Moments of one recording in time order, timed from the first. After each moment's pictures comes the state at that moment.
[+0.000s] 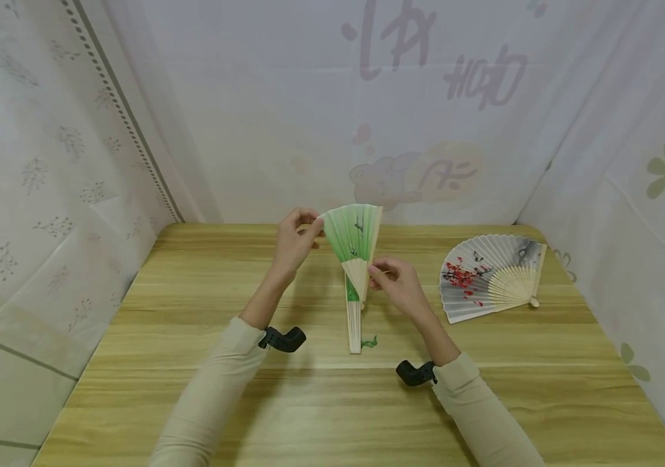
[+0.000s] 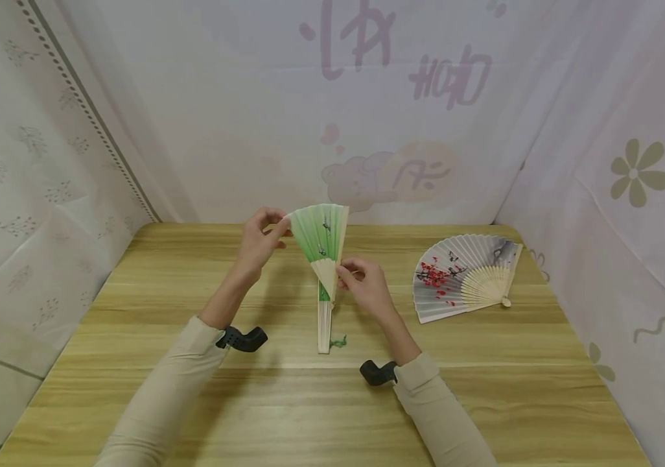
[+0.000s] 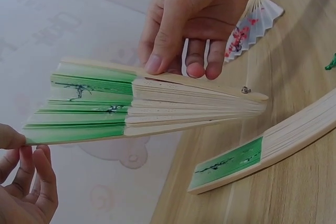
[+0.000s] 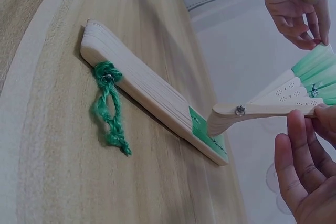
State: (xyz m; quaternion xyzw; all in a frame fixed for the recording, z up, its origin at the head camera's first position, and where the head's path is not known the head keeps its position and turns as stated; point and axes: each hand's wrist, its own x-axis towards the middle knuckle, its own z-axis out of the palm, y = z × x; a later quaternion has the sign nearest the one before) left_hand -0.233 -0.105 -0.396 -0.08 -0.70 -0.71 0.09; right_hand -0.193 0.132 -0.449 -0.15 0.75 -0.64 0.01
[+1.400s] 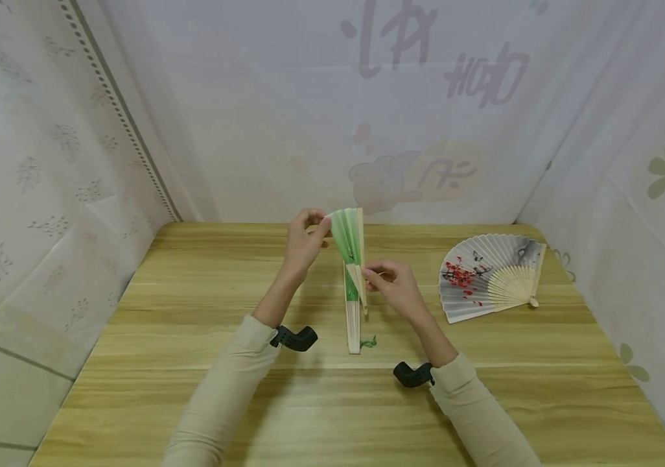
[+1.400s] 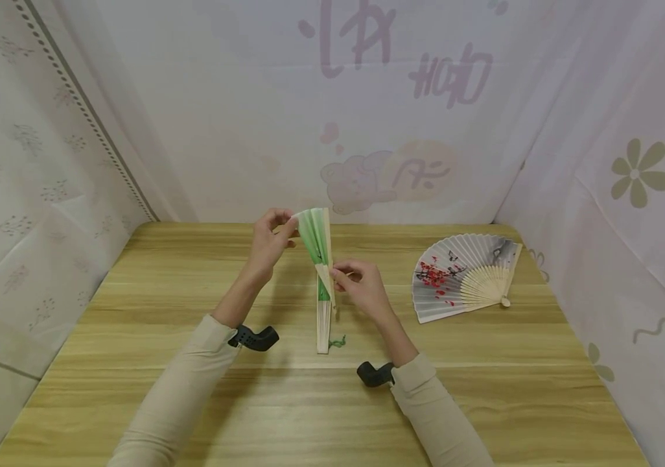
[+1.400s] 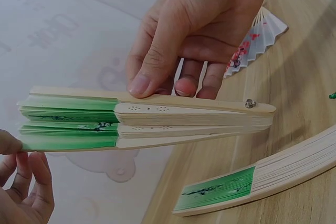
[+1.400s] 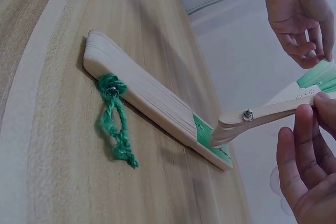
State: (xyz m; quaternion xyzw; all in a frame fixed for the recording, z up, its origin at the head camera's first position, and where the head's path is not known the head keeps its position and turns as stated) left_hand -0.240 -0.085 -0.404 -0.05 -0.68 -0.73 0.08; right_hand -0.193 0.129 -0.457 -0.16 0.75 -0.64 0.00
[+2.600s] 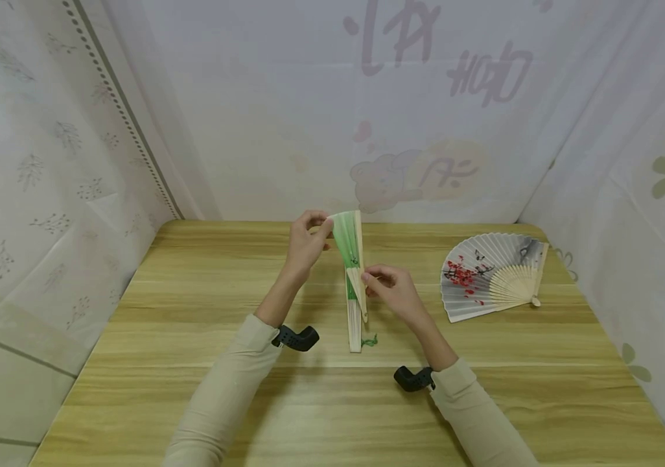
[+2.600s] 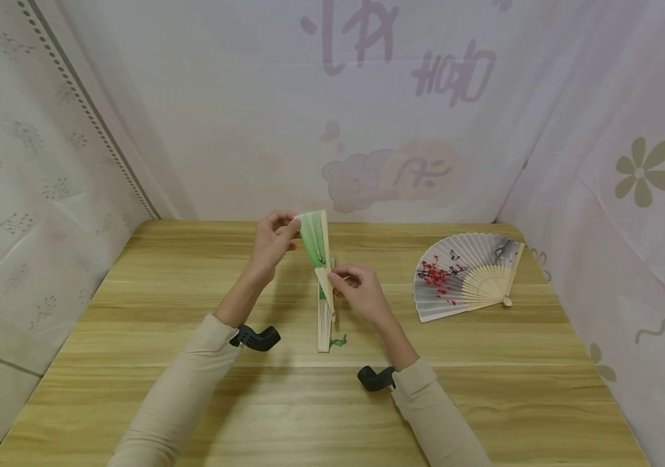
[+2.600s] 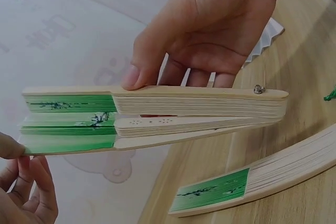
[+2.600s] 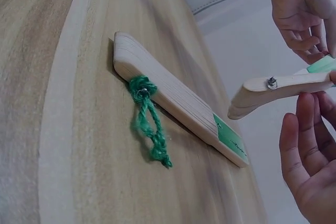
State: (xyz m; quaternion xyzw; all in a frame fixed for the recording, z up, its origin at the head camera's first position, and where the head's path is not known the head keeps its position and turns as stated) left_hand -0.236 -0.085 -0.404 -0.03 -0.69 -0.72 0.07; right_hand -0.188 0.128 -0.468 -0.16 0.74 -0.65 0.03
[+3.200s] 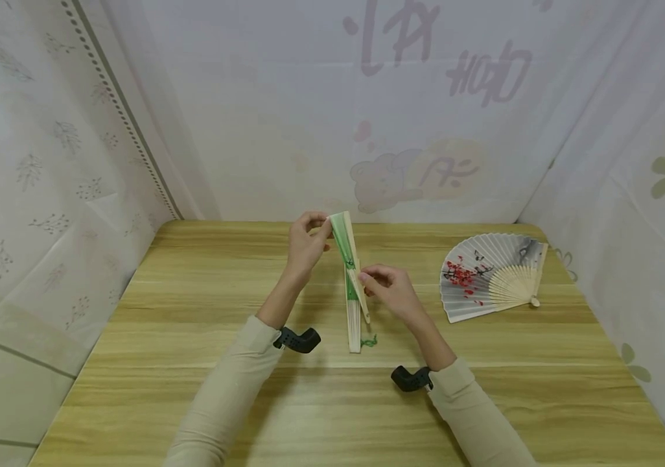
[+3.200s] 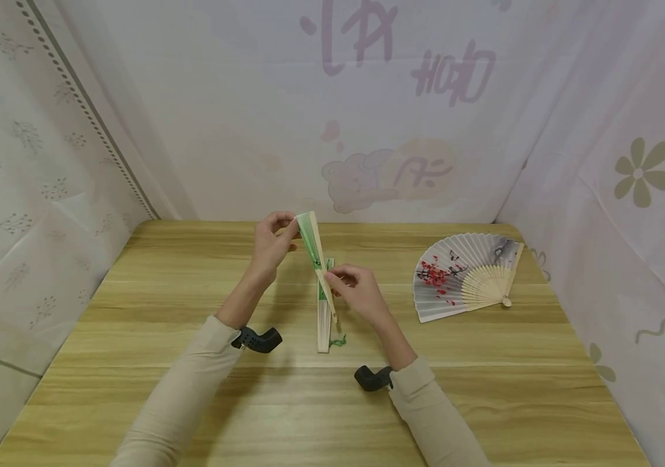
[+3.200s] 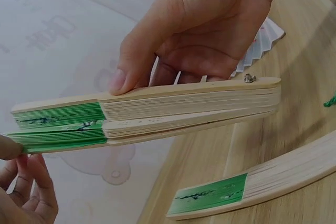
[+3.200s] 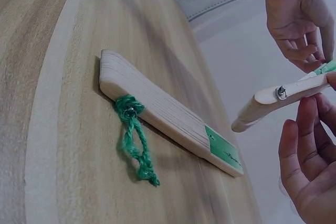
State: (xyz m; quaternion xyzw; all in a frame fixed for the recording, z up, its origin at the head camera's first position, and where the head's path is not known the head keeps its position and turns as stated) left_hand -0.236 -0.080 -0.407 -0.02 -0.69 -0.72 0.08; right_hand -0.171 0.121 -0.429 -0.20 0.75 -0.63 0.03
